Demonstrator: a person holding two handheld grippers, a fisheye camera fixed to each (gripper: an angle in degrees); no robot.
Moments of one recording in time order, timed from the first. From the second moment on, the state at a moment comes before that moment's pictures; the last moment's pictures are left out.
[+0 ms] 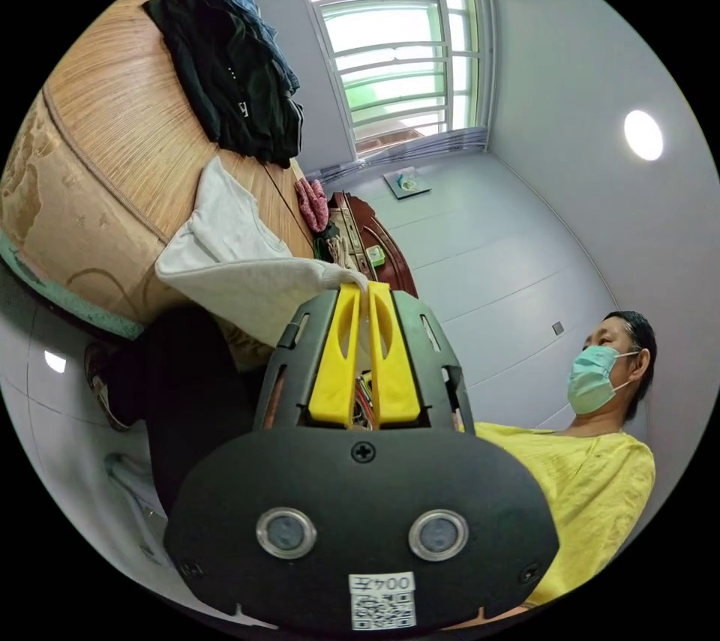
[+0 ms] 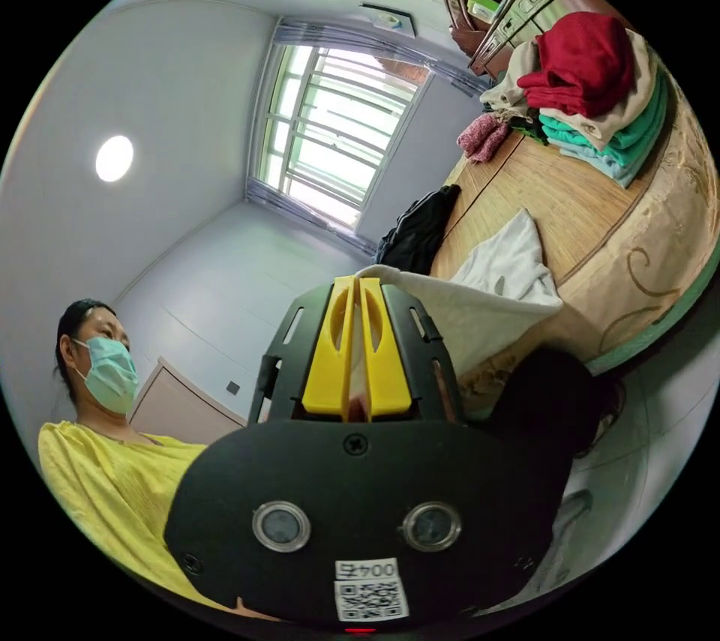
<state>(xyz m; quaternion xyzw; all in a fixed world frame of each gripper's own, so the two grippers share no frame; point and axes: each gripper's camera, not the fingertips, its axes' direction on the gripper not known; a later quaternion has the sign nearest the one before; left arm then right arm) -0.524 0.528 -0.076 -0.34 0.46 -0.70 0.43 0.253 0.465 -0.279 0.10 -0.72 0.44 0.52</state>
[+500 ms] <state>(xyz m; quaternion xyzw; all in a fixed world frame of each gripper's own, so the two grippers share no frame) -0.458 0.547 0.130 -0.39 0.41 -0.66 0.49 0.217 0.269 -0.151 0.05 -0.69 0.47 0.55</state>
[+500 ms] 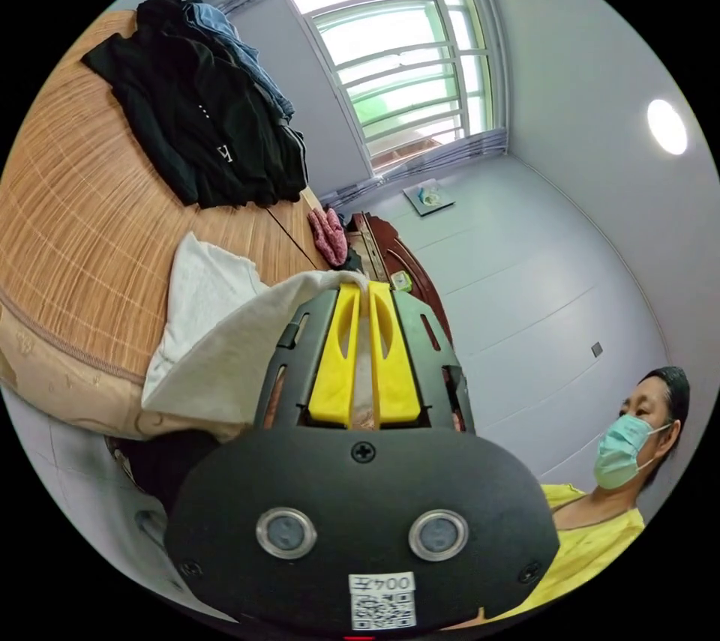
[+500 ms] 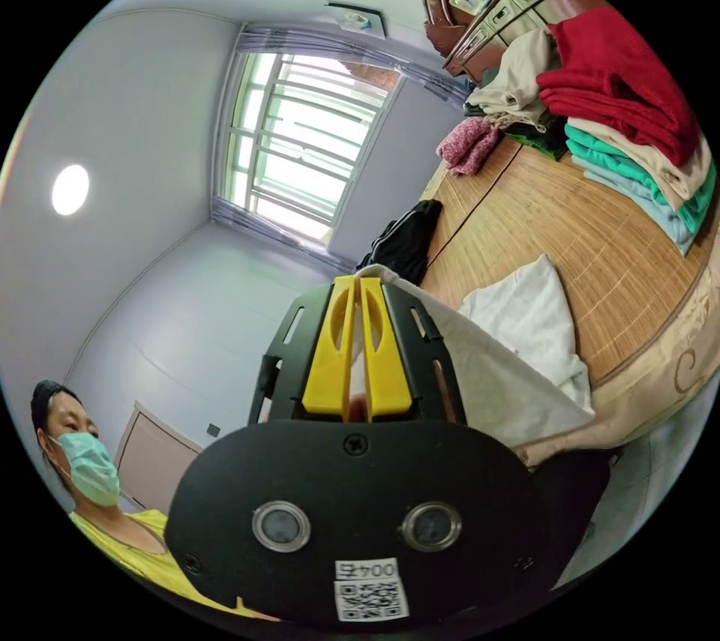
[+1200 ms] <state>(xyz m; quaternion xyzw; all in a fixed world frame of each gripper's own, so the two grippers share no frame) -0.272 0.719 0.255 -0.50 0.34 -0.64 0.48 0.006 0.134 0.104 -0.14 -0.63 0.48 0.59</state>
